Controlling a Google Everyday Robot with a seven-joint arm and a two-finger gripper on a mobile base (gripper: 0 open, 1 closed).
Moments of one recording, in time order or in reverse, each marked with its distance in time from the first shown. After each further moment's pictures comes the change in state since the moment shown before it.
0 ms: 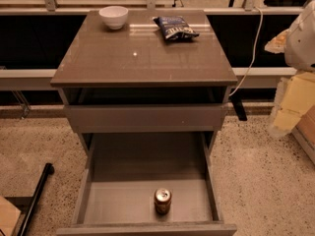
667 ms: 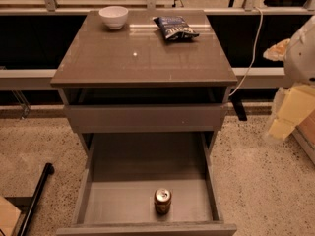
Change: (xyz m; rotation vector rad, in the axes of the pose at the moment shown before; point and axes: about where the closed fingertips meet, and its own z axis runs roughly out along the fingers) arm 0.002 0.005 0.015 0.016 -0.071 0.014
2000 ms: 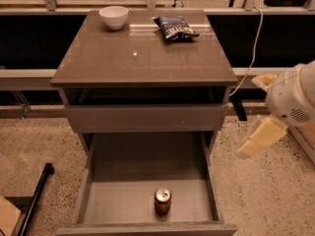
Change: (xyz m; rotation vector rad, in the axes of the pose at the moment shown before) arm 0.008 0.007 0.075 0.045 -0.195 0.127
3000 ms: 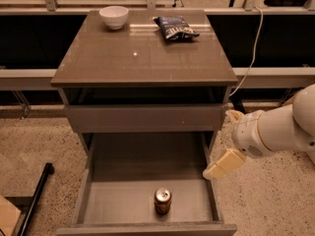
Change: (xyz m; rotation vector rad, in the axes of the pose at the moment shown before) arm 0.014 0.035 0.107 -0.035 -0.115 0.091
